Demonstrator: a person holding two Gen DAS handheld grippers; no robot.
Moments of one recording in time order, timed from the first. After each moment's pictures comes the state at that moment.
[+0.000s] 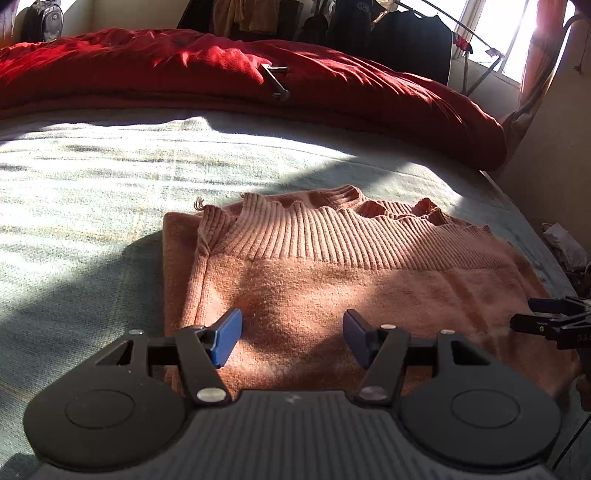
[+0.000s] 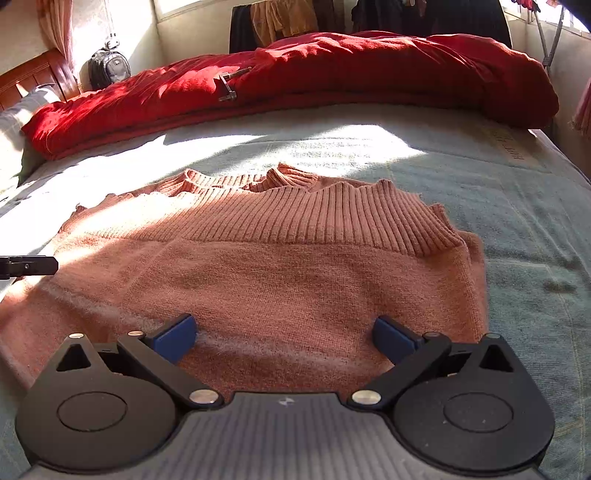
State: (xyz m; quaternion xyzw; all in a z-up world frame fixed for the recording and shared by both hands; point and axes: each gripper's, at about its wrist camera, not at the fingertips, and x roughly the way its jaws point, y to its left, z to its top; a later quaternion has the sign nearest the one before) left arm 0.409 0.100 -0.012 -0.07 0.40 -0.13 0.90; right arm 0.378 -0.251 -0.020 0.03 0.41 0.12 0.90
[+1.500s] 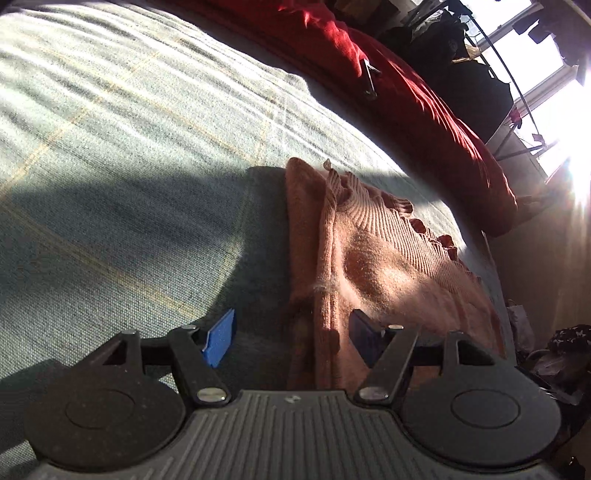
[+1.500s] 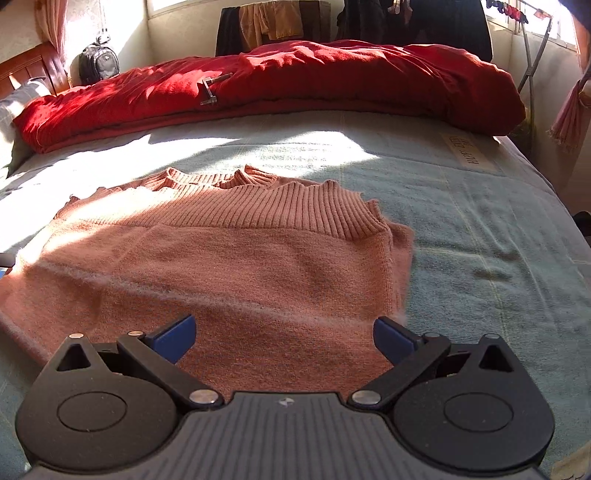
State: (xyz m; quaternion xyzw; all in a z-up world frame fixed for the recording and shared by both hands) left arm 0.373 0.217 -0.028 -0.27 0.46 -0.09 0.84; right arm 0.333 -0.292 0.010 -0.01 0.41 0.08 0.91
